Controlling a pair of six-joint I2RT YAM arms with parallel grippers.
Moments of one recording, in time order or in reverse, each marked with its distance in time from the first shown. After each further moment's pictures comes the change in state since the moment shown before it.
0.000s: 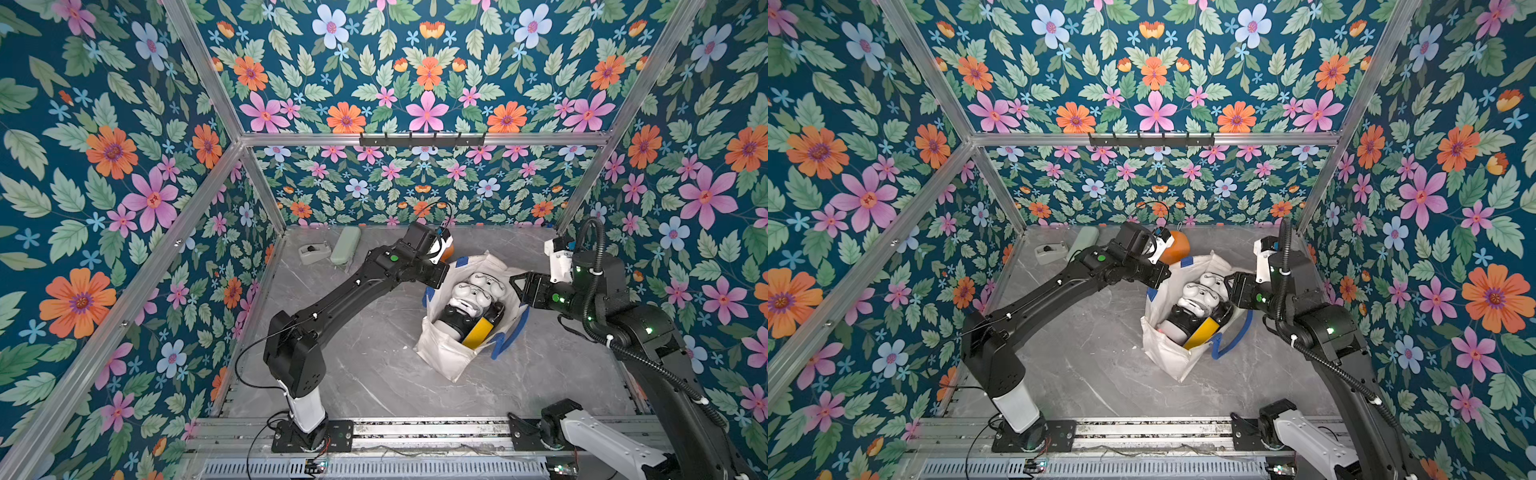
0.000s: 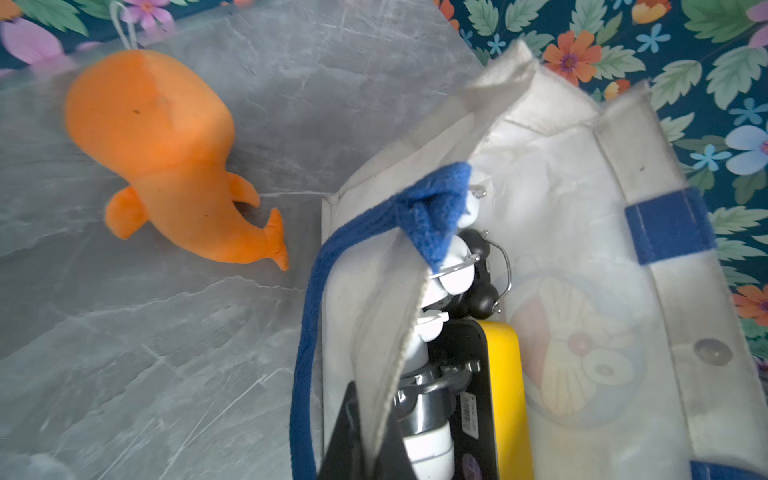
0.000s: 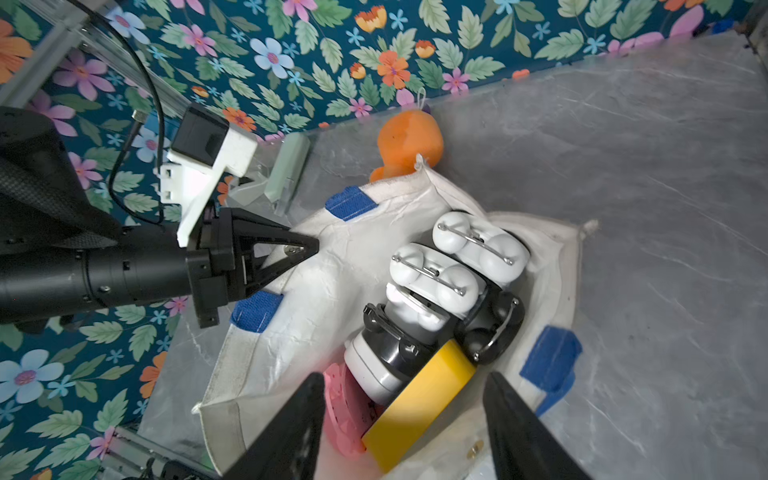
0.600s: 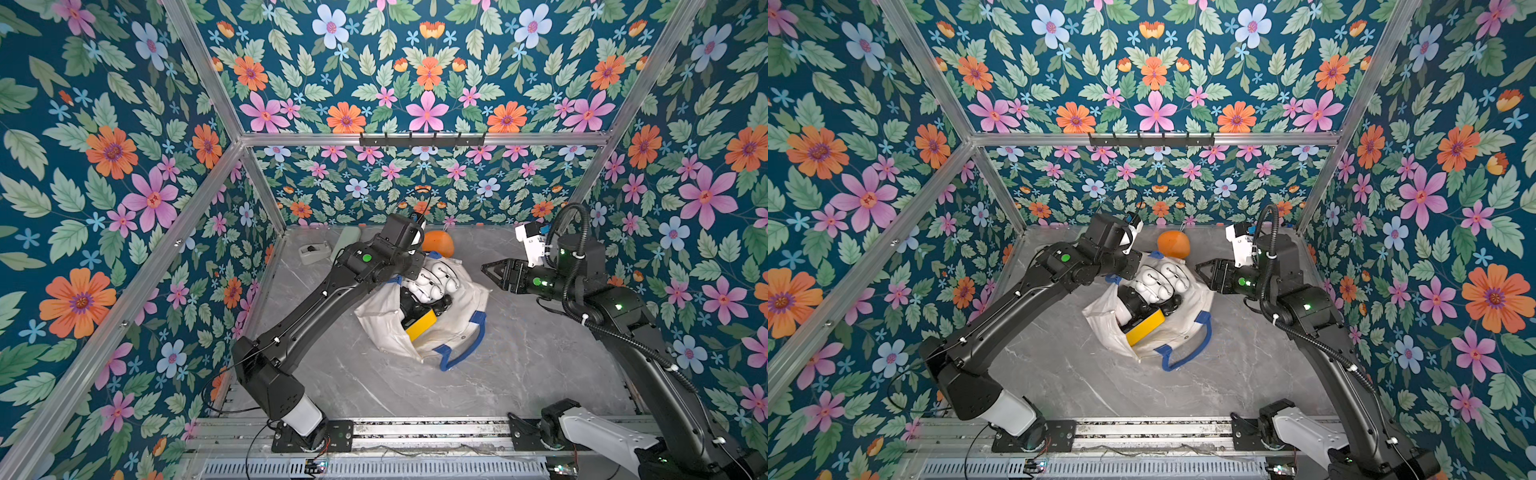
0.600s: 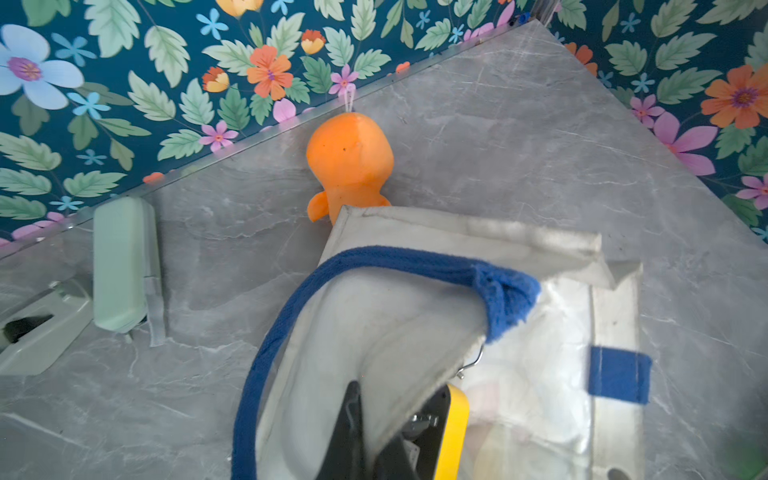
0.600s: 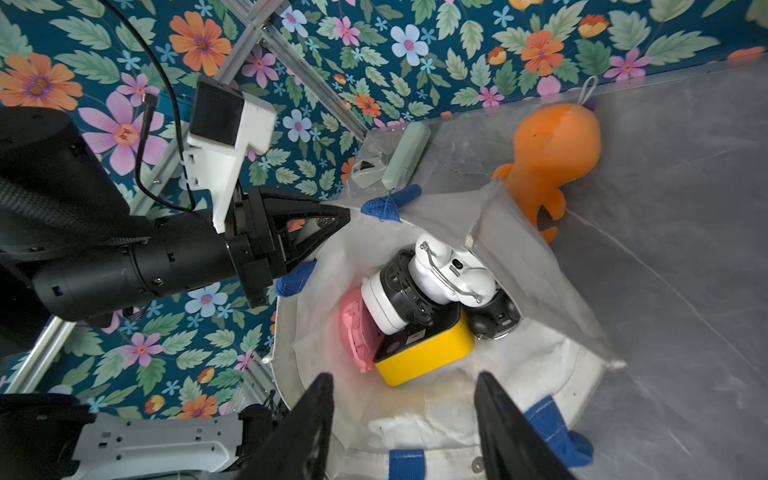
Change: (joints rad) left arm 0.013 -0.166 0.032 -0.163 -0.365 0.045; right arm 0.005 0.113 -0.037 0.252 -0.355 0.051
